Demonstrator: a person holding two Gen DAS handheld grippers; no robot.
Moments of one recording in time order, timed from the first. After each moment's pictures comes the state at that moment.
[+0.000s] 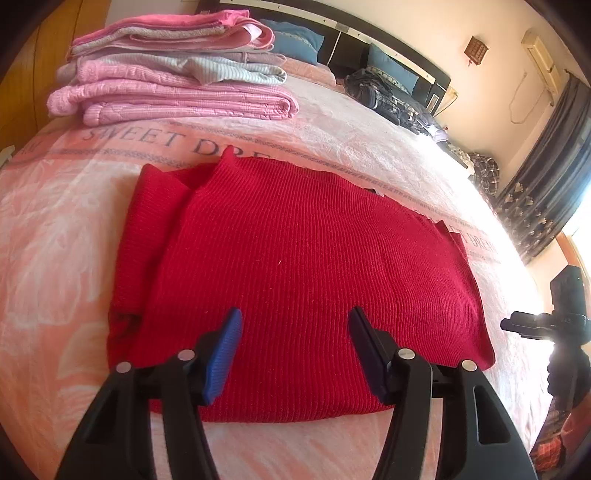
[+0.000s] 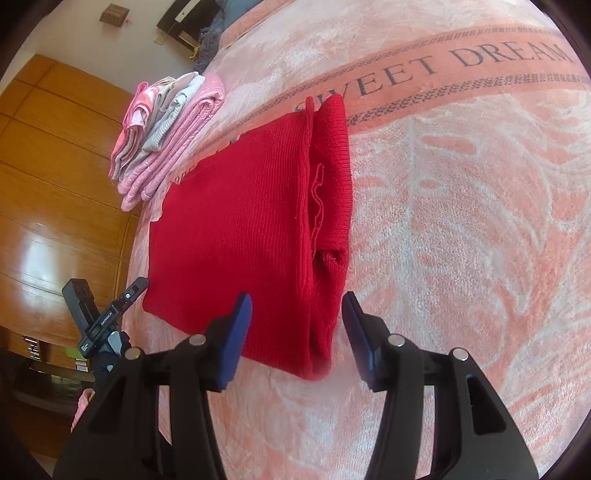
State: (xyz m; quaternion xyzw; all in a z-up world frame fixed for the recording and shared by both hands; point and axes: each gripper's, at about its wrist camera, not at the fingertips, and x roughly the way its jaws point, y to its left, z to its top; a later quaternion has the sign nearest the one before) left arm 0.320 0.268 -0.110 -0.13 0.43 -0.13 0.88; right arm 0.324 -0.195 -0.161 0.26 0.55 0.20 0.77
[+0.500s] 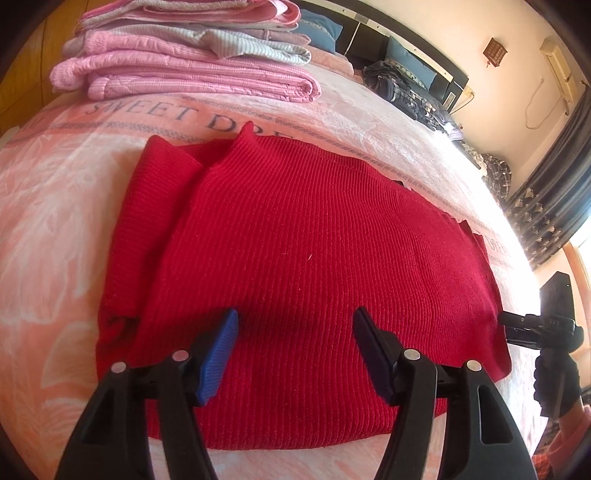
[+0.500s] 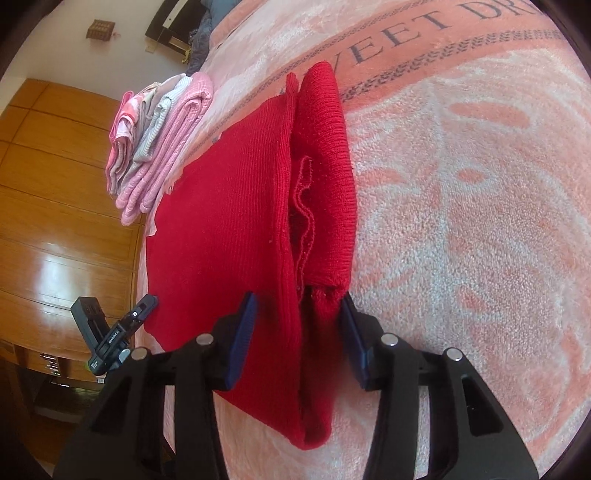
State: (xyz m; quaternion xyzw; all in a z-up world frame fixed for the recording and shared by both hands) left arm 0.337 0.278 -0.137 -0.15 0.45 -0.12 0.87; right arm 0.357 -0.183 -0.207 0.31 0.55 0.21 0.75
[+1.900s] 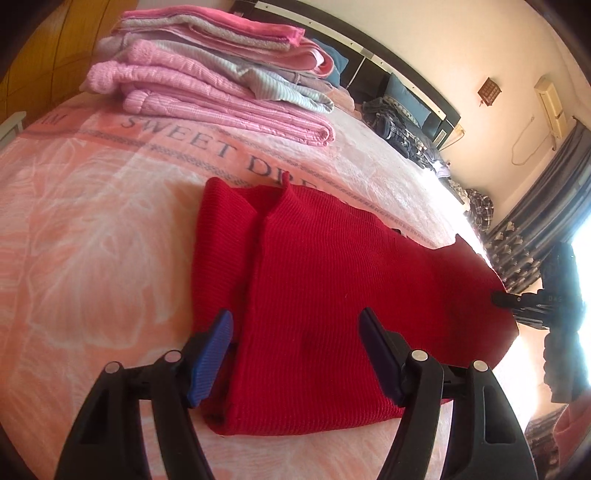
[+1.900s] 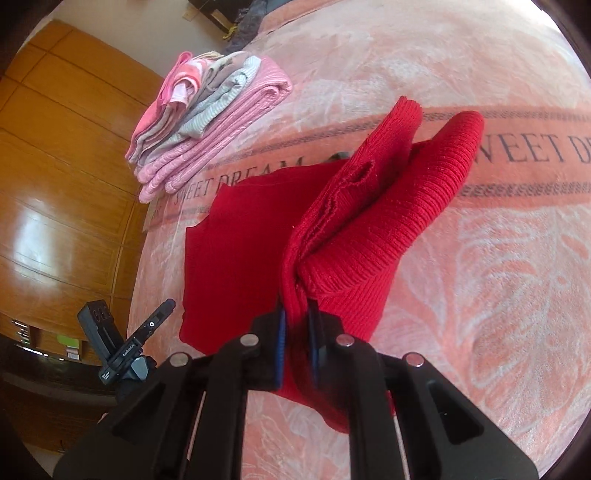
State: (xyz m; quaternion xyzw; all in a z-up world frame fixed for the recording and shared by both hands) left arm 0.320 0.364 -0.115 -0.23 0.40 -0.13 0.88; right arm 0.387 -0.032 -0.091 0.19 0.55 0.22 0.78
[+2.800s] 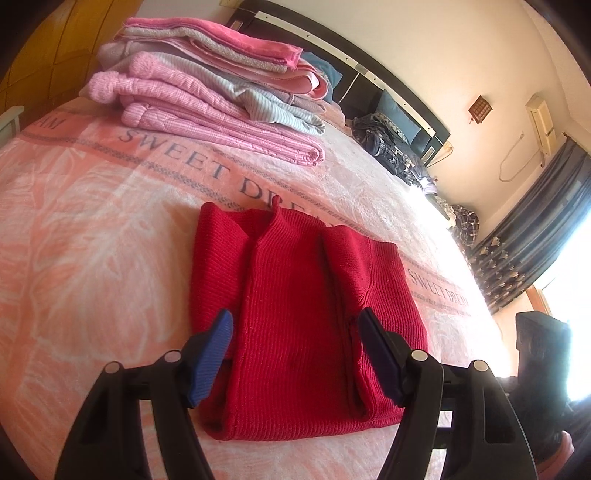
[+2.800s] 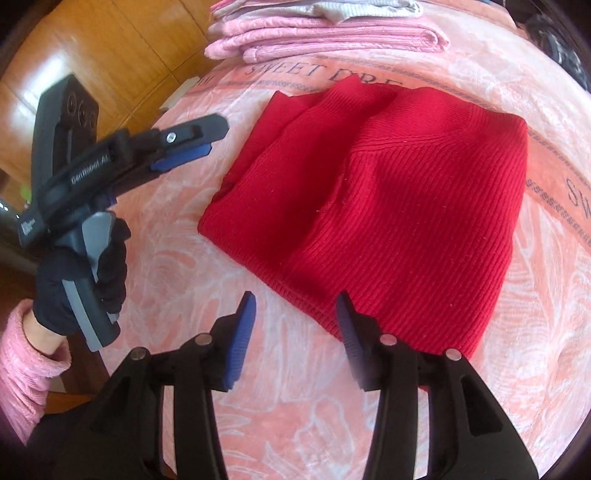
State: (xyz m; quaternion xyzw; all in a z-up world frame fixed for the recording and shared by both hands) left arm 0.323 0.365 -0.095 -0.24 0.37 -0.16 0.88; right arm 0.300 0.142 -0.129 -0.06 0.56 0.31 0.77
